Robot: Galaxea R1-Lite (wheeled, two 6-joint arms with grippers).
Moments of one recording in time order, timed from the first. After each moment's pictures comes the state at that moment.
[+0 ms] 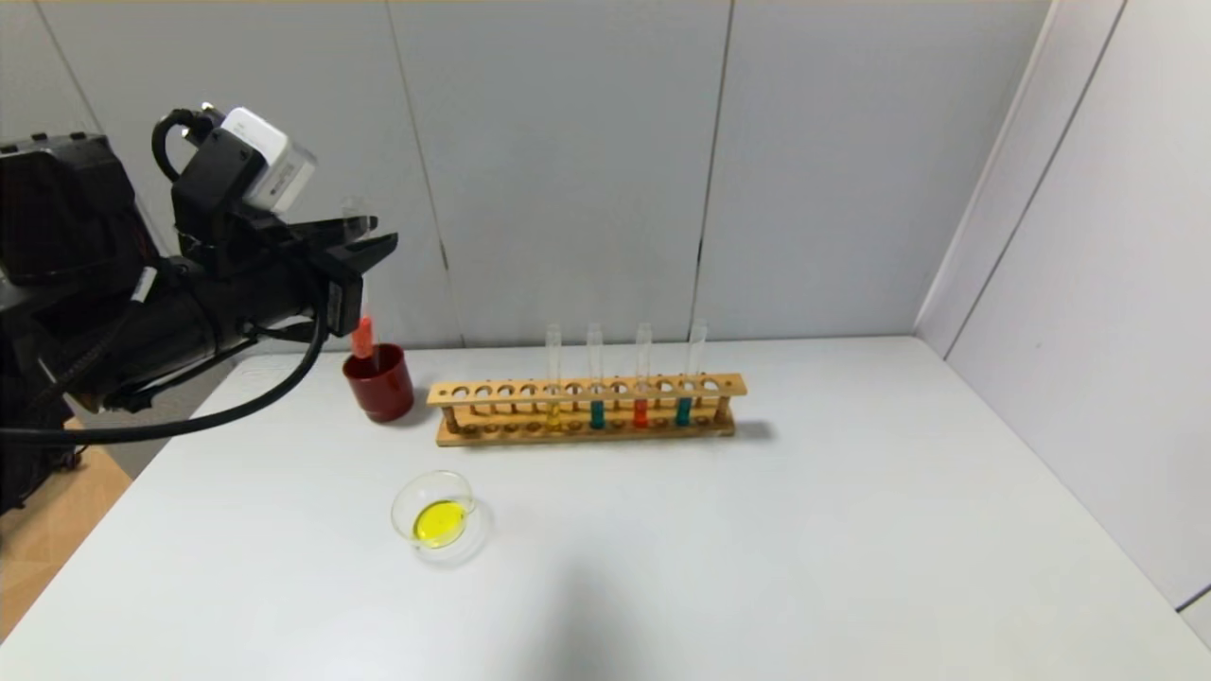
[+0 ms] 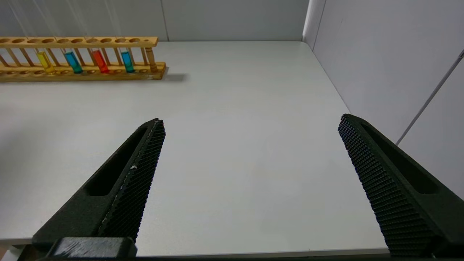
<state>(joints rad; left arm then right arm) -0.21 1.52 -0.84 -0.73 -0.21 0.42 0.00 0.00 0.00 -0.01 0.00 0.00</state>
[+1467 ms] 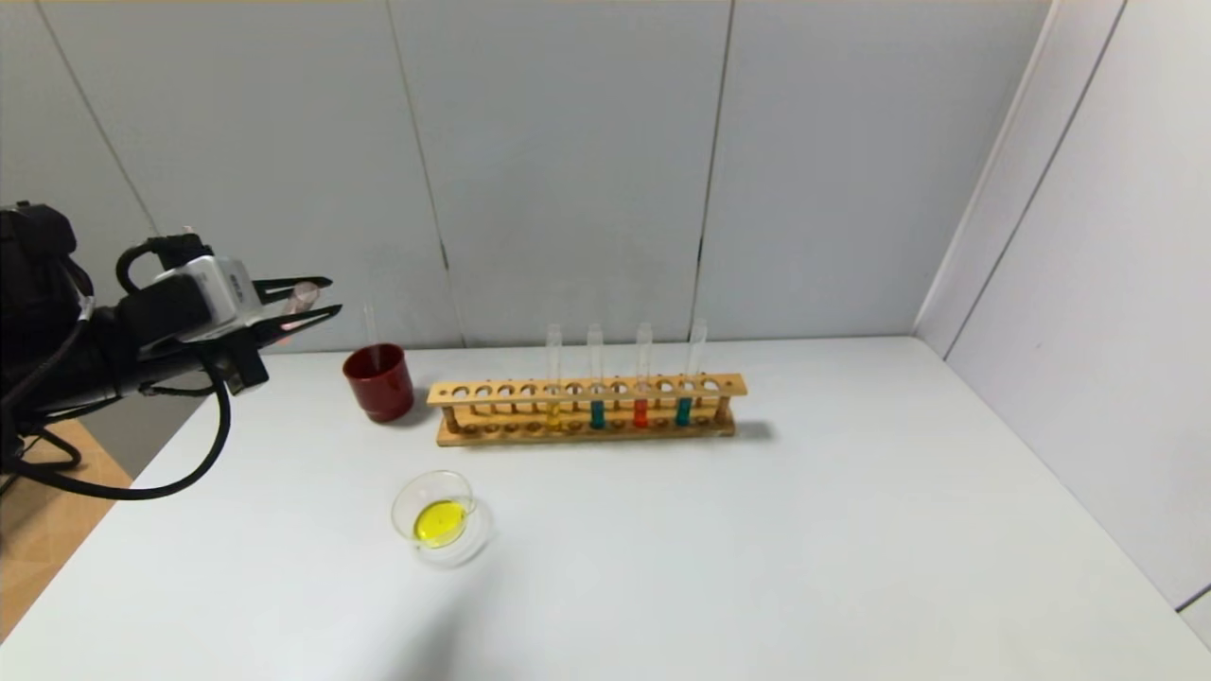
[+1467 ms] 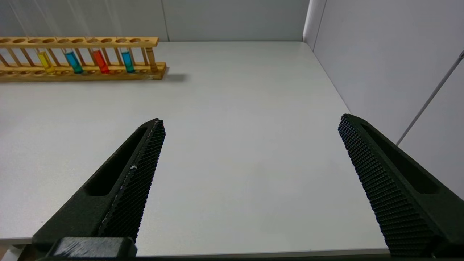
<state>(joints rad) 0.14 1.61 -0.80 -0.68 -0.78 1.10 0.00 0.00 0.00 -0.01 0.00 0.00</state>
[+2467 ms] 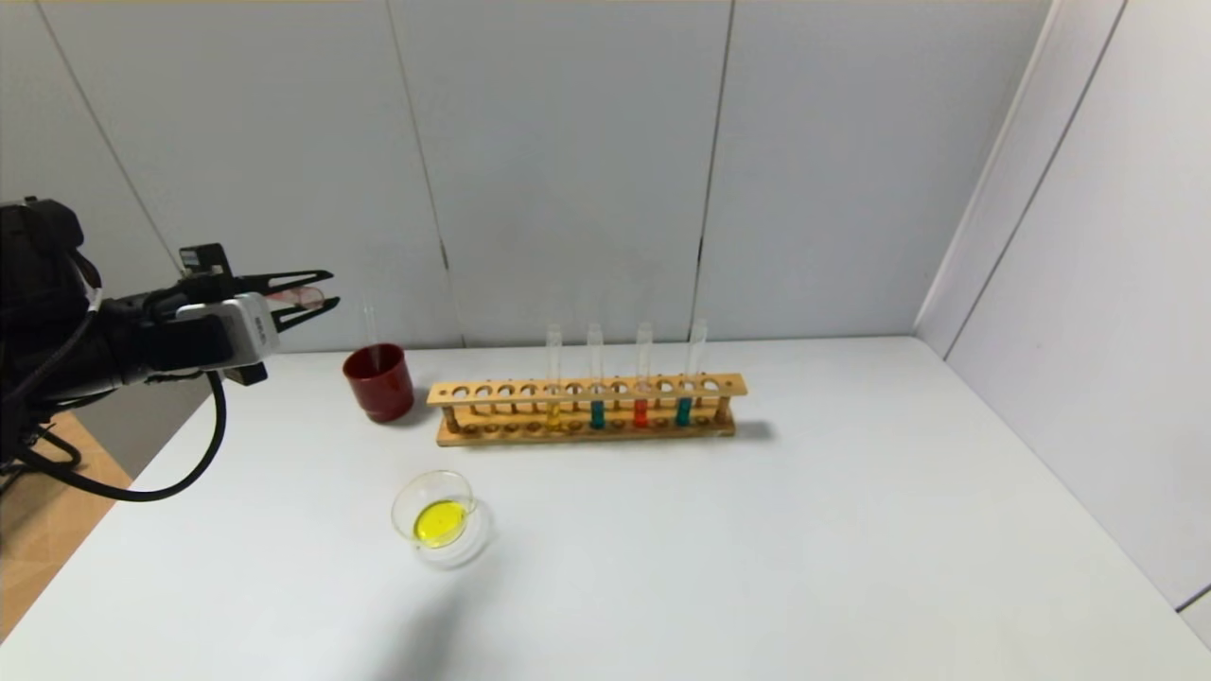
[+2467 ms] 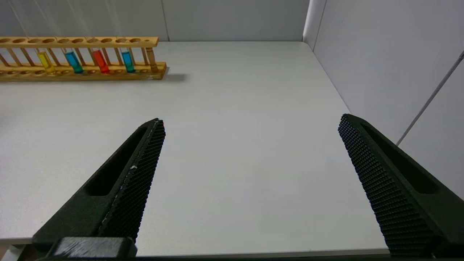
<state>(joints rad) 0.15 1.65 -0.84 -0.69 -0.78 1.42 0.00 0.00 0.00 -0.01 0.00 0.00</state>
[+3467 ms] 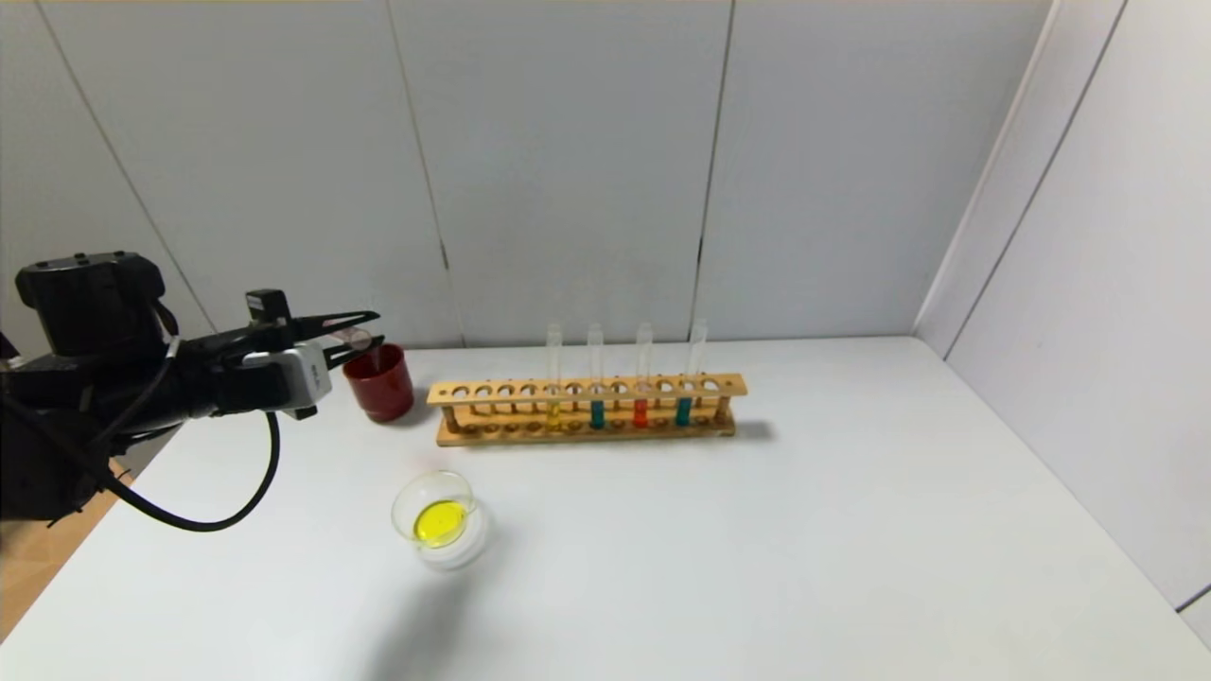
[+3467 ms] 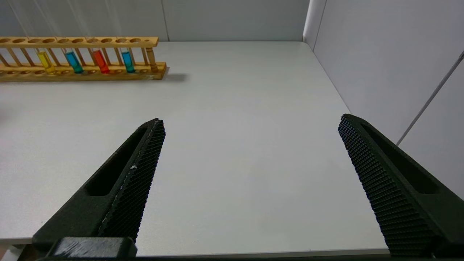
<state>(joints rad) 0.08 1.76 -0.75 -0.87 -0.79 1.42 0.00 0.00 0.00 -0.01 0.00 0.00</state>
